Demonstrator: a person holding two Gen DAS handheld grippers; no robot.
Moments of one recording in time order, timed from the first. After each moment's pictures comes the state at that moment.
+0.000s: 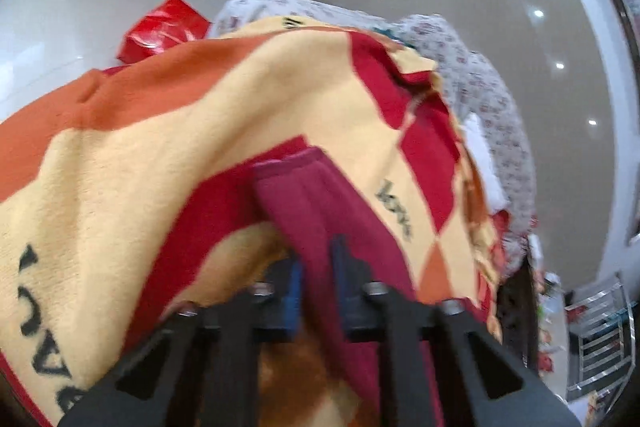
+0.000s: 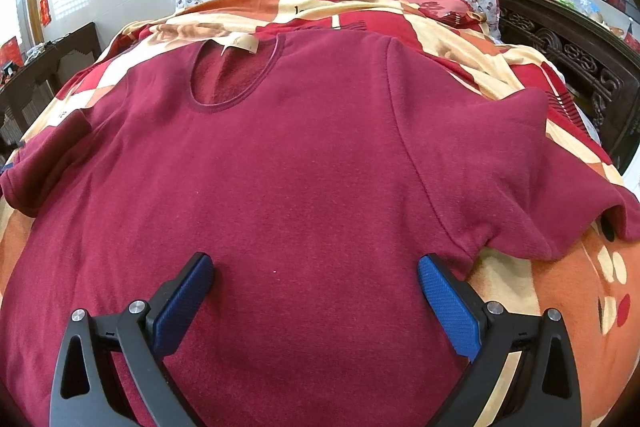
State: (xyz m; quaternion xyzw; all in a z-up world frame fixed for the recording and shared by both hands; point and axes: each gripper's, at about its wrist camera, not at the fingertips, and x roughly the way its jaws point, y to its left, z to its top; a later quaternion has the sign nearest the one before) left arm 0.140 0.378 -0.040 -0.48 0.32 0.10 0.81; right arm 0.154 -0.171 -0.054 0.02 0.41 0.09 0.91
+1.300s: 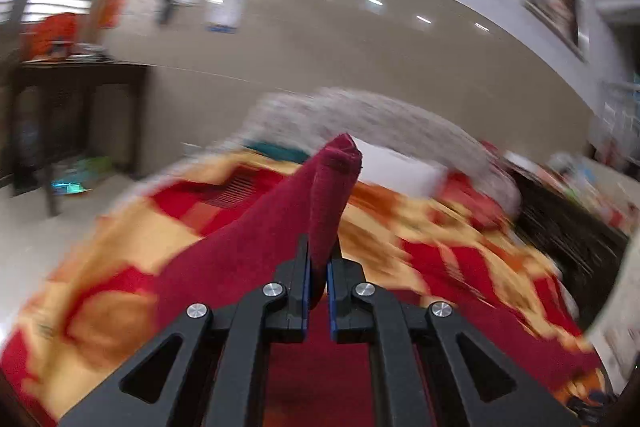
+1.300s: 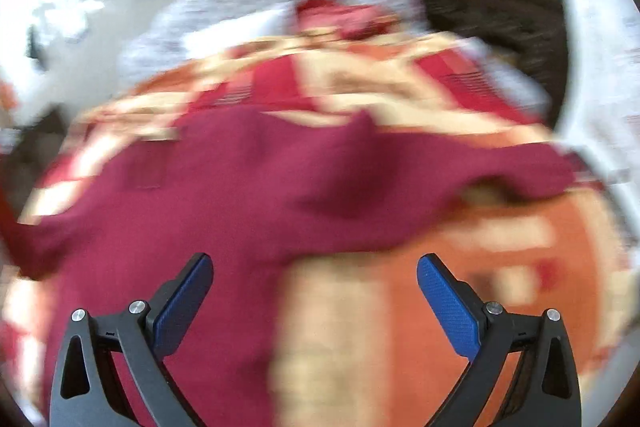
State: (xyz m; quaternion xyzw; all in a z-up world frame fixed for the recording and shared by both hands) left arm 0.108 0.119 0.114 -0.15 0.16 0.04 0.98; right arm 0.108 -0.298 -0.009 0.10 0.38 -0.03 0.92
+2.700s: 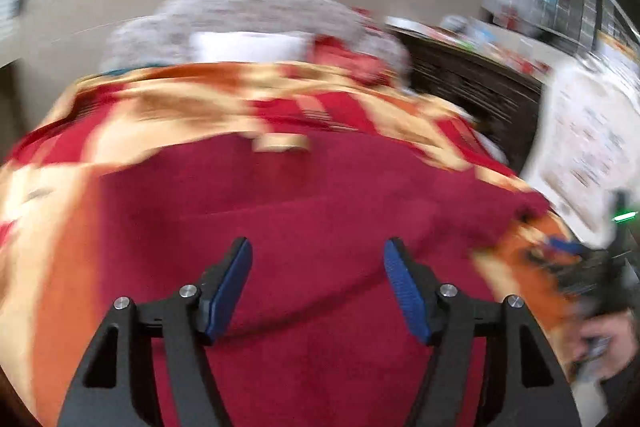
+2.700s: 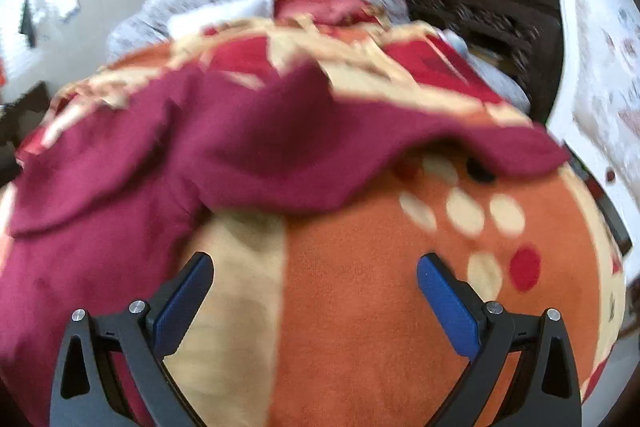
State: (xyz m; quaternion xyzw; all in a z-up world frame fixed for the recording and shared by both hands) left arm 0.099 0.016 0.031 -0.05 0.30 -0.13 0.94; right arm 0.105 -0.318 -0.042 0.08 0.36 0.00 0.93
